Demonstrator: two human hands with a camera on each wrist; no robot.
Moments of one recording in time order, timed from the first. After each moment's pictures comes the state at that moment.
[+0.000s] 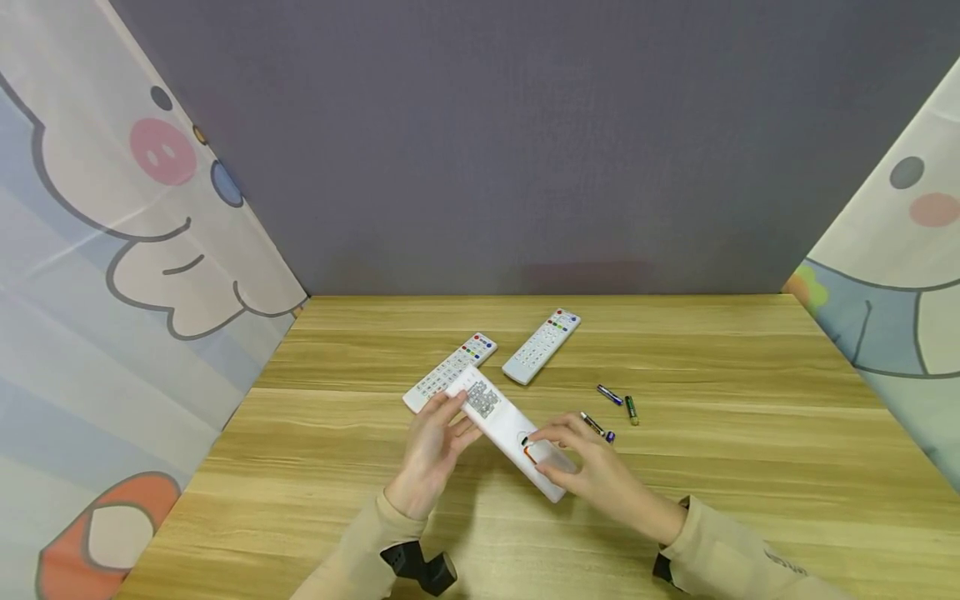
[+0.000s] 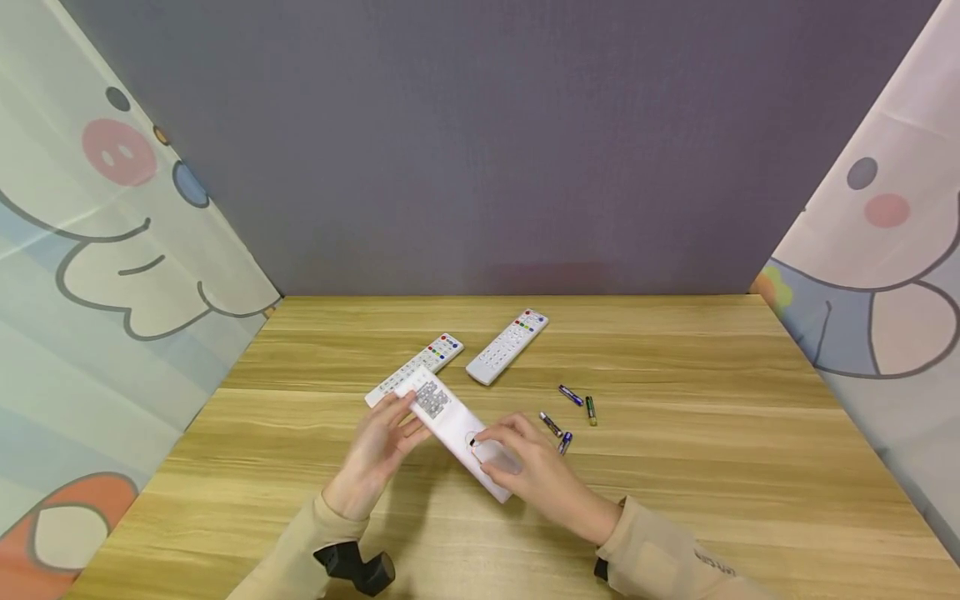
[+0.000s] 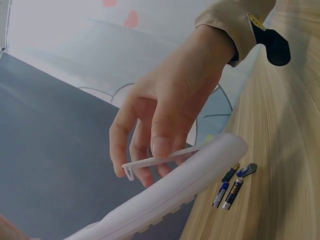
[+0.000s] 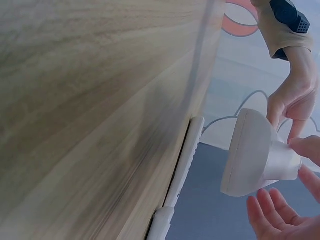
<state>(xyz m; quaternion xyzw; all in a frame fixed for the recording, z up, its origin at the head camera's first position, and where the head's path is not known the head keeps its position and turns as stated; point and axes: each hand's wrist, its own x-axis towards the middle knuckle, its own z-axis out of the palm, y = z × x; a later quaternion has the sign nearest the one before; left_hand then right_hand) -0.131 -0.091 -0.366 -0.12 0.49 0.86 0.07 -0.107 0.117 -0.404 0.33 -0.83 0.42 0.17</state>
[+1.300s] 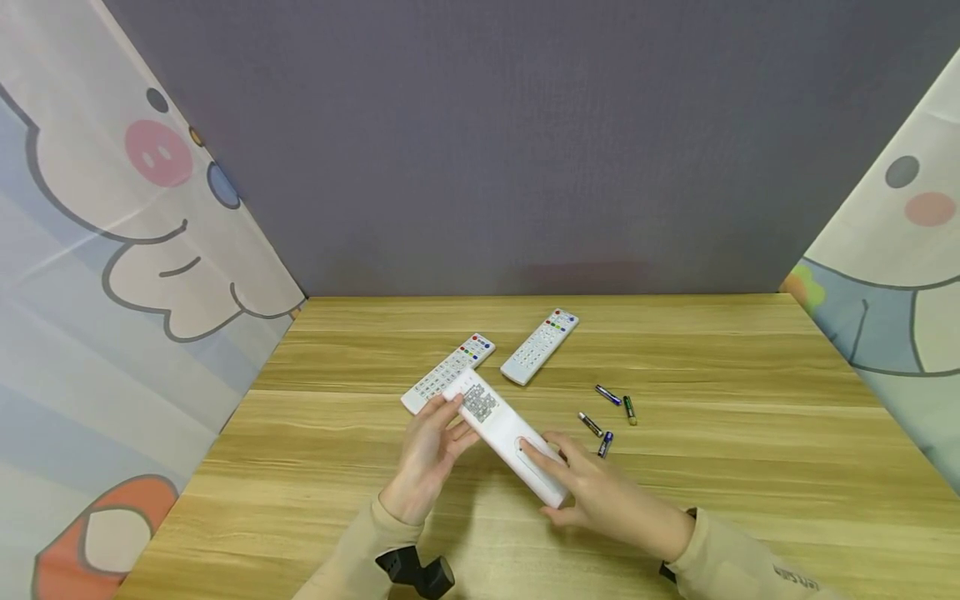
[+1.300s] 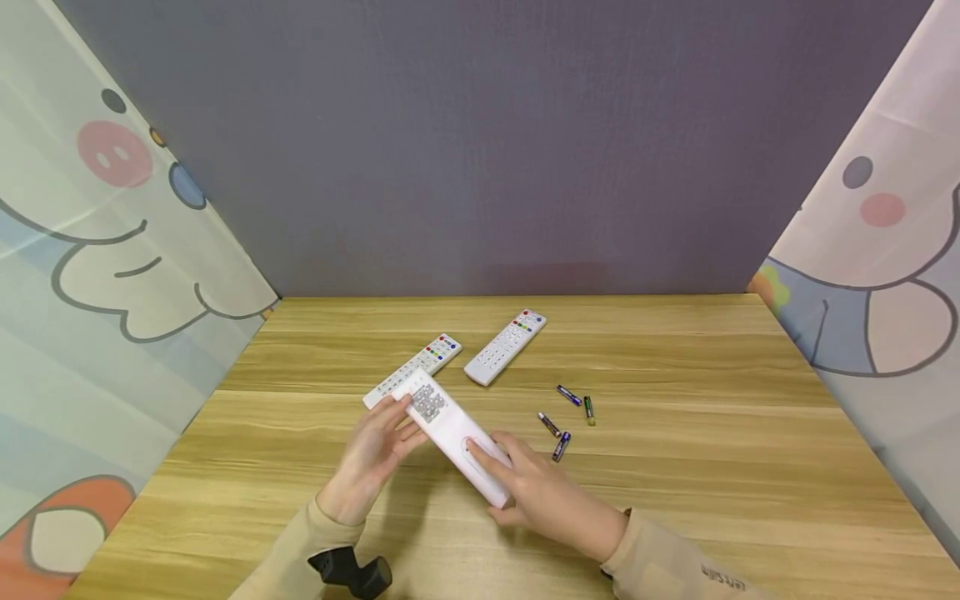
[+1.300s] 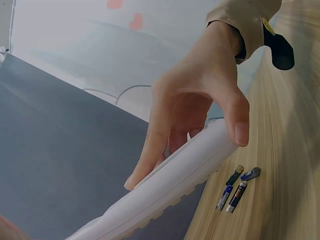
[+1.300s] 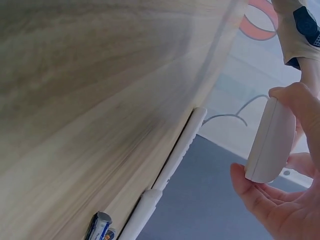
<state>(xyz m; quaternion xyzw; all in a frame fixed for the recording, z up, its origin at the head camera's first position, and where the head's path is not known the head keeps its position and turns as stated) -0.126 -0.093 -0.362 -0.11 0.48 0.87 0.08 -0.099 0.124 -0.411 0.45 -0.84 0.22 0.22</state>
